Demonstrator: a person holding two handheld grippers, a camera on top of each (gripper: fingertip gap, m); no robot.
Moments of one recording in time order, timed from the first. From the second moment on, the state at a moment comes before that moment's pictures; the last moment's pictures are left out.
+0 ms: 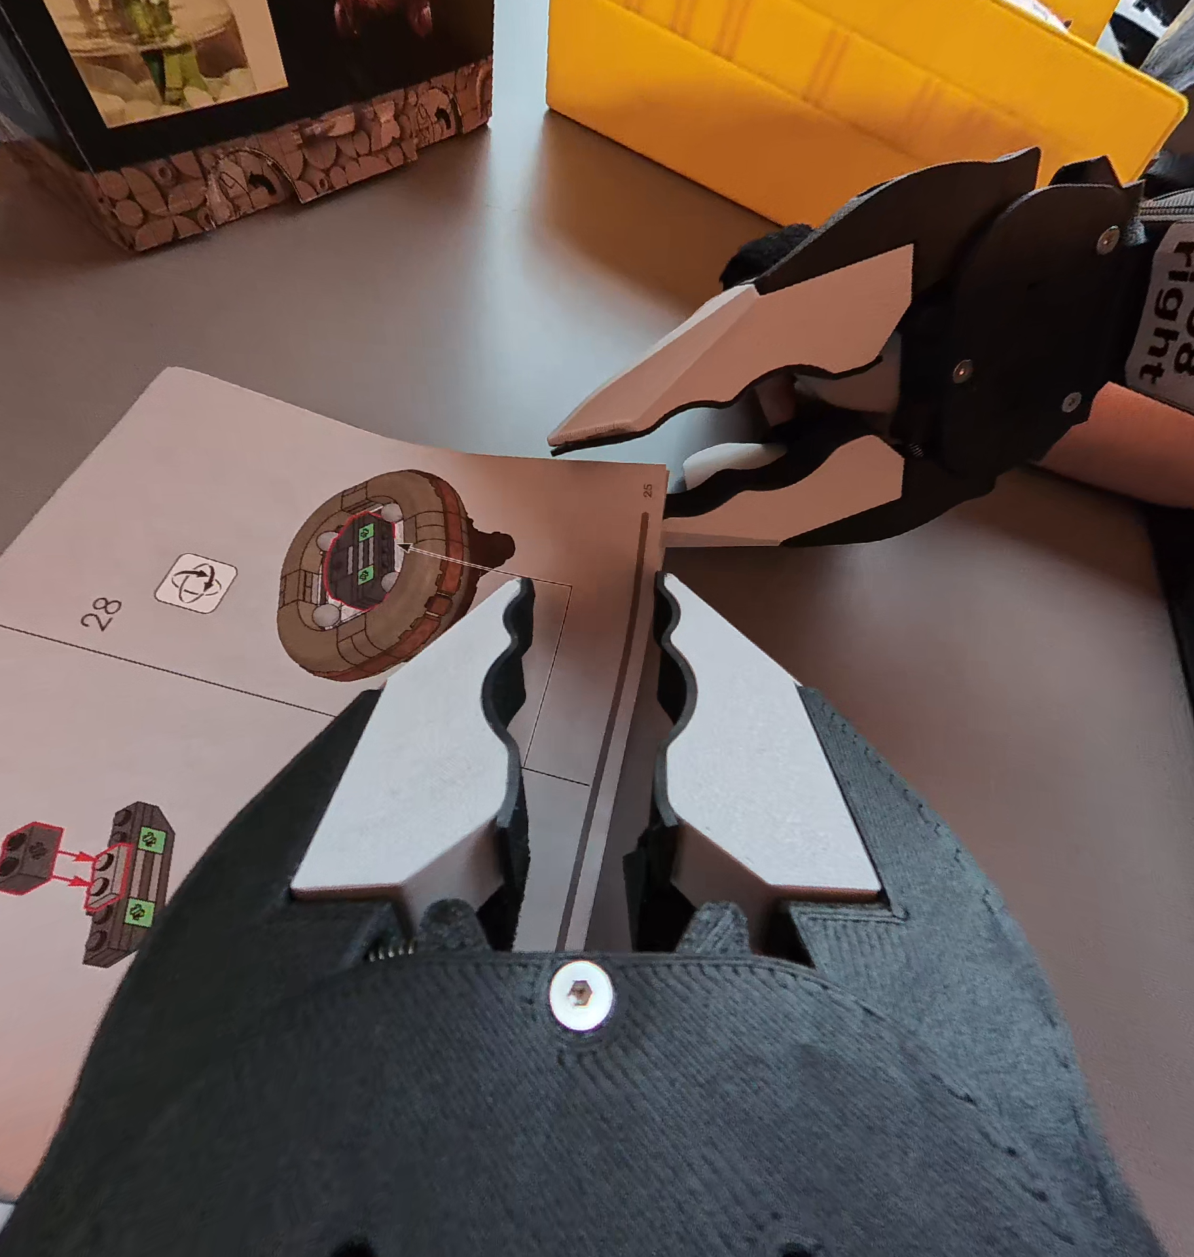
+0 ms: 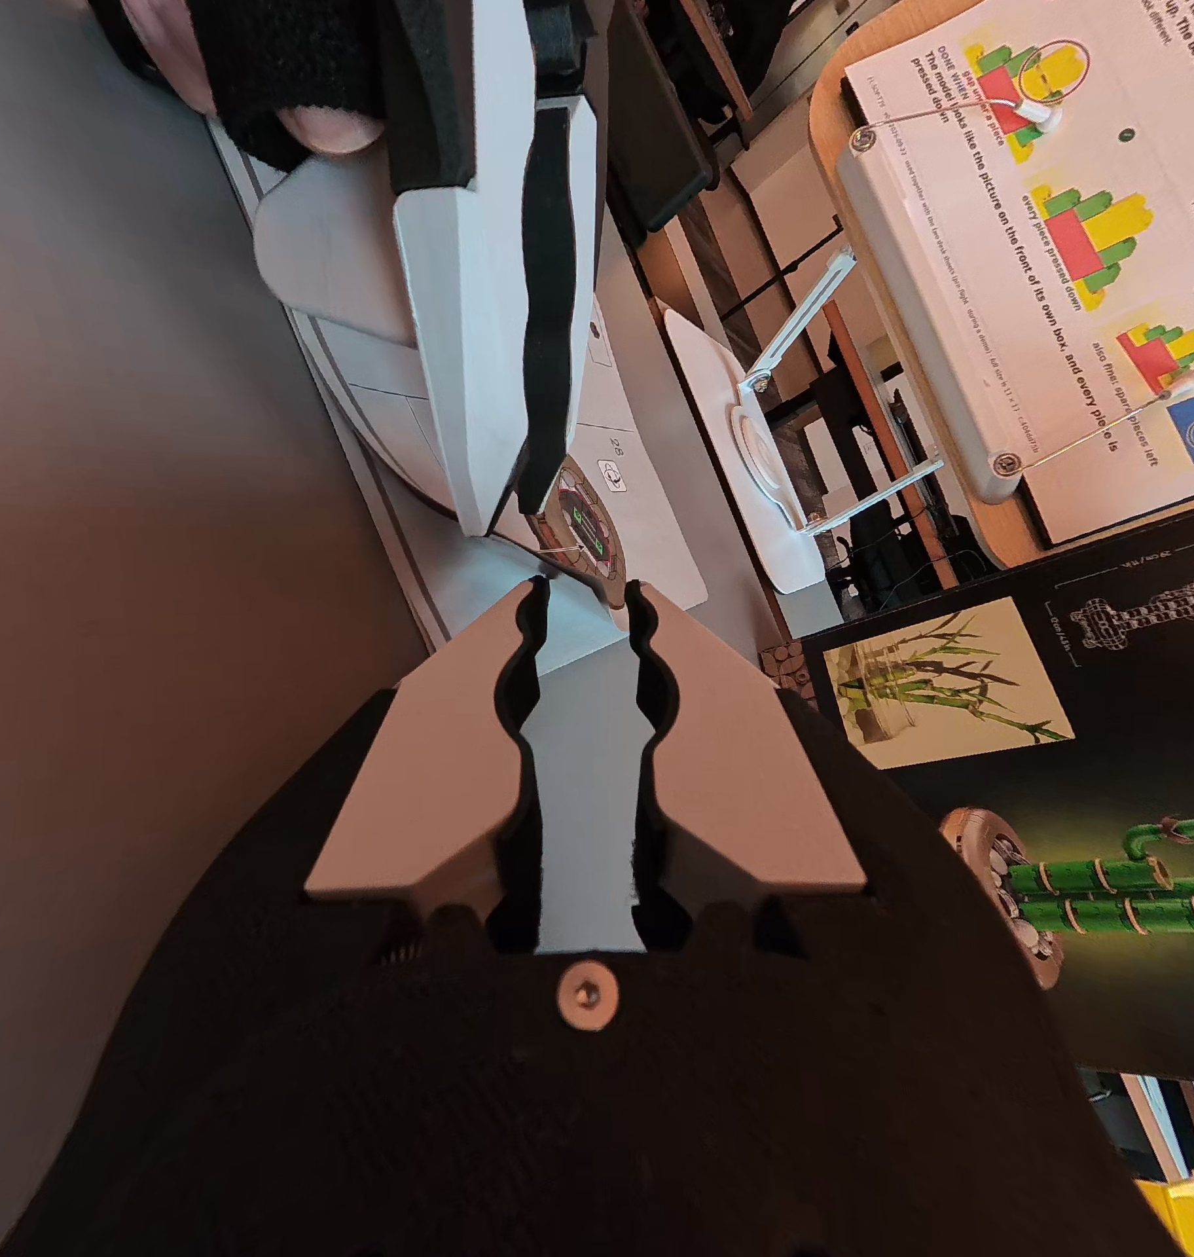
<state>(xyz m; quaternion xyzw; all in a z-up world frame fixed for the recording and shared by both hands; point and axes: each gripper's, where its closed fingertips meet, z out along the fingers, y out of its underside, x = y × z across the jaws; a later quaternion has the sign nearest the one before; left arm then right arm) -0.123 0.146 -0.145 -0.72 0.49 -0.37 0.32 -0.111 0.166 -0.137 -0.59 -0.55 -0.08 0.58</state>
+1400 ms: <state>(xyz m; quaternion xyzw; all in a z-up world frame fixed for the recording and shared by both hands) -0.125 0.095 -0.131 -0.68 0.57 -0.31 0.36 -0.115 0.151 -0.130 -0.74 0.01 0.66 0.13</state>
